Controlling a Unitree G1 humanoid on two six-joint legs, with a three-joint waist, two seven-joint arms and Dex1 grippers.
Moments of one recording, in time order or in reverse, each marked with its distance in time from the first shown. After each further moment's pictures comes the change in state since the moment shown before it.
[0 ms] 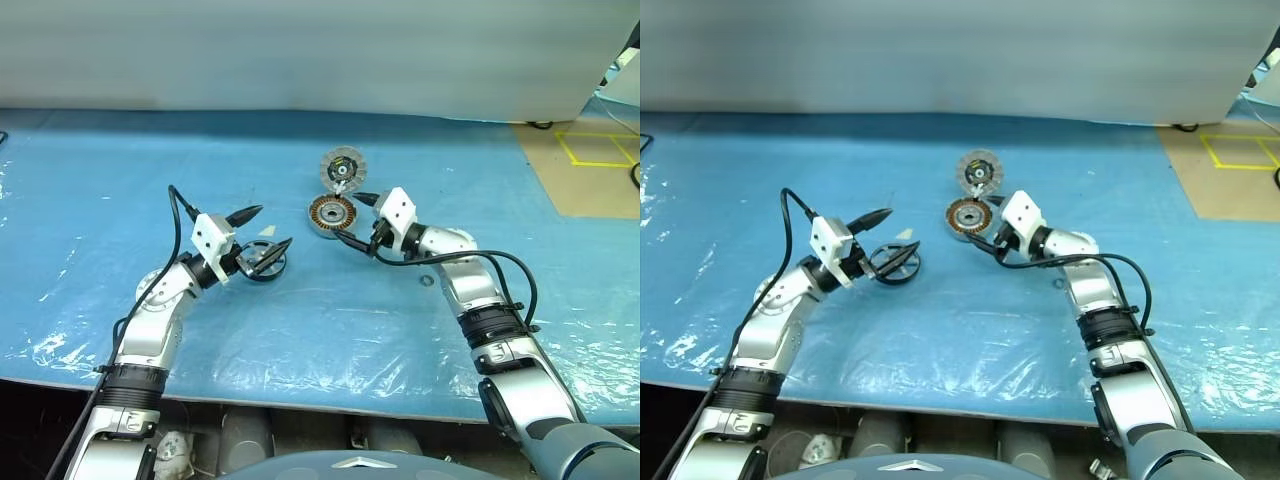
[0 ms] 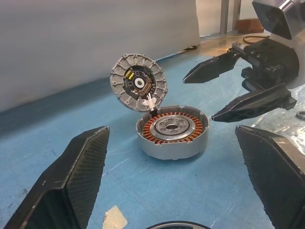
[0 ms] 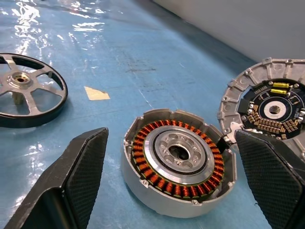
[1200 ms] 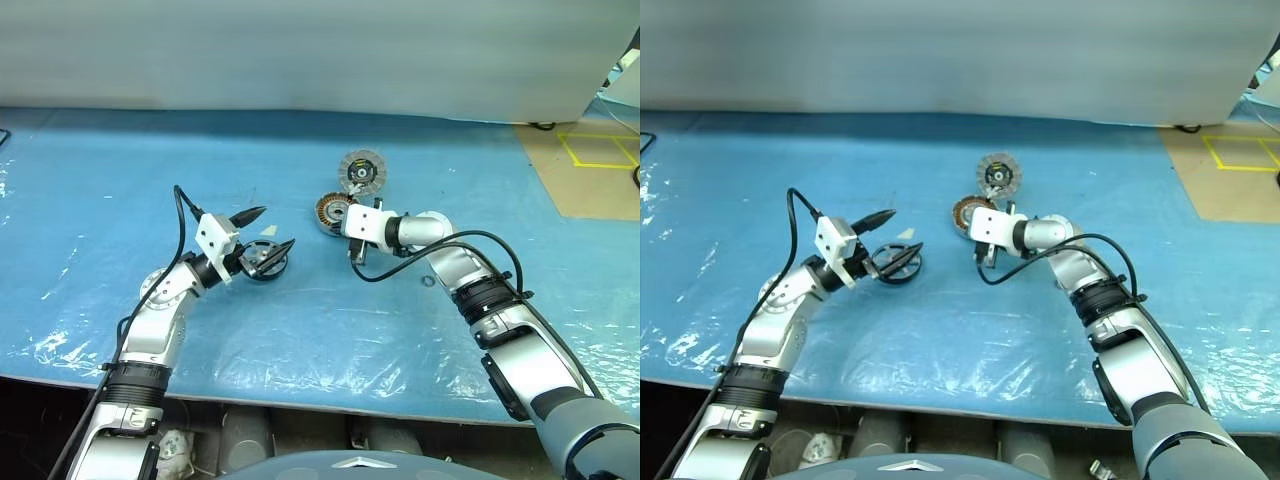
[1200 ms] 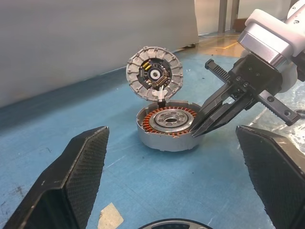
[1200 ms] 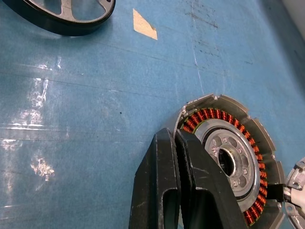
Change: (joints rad) left arm -0.011 -0.009 -0.008 0.024 0.004 0.000 -0.004; right arm -0.164 -0.062 0.214 0.150 -0.277 -0.104 0.022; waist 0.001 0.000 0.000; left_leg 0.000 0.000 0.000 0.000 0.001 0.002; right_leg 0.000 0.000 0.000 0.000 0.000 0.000
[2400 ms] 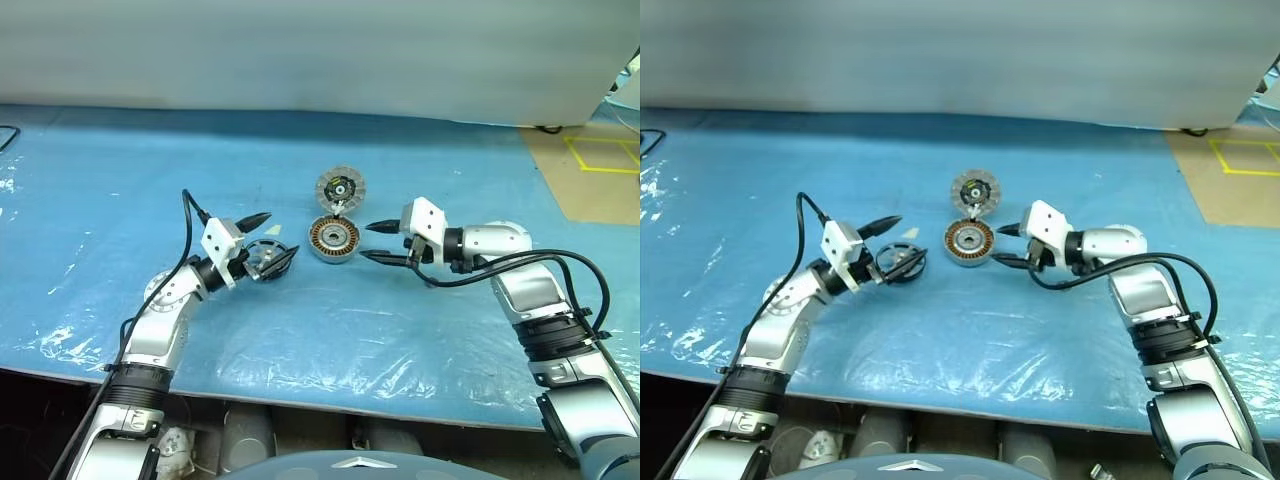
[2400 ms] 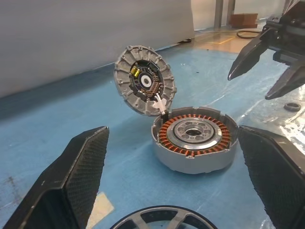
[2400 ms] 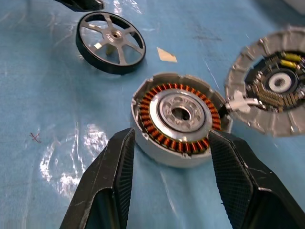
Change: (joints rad) left arm 0.005 -0.005 -0.032 0.009 0.003 0.008 -0.021; right arm 0.270 -0.208 -0.214 -0.462 0.362 0.367 0.229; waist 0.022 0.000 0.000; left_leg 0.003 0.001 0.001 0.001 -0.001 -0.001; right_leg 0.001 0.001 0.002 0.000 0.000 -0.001
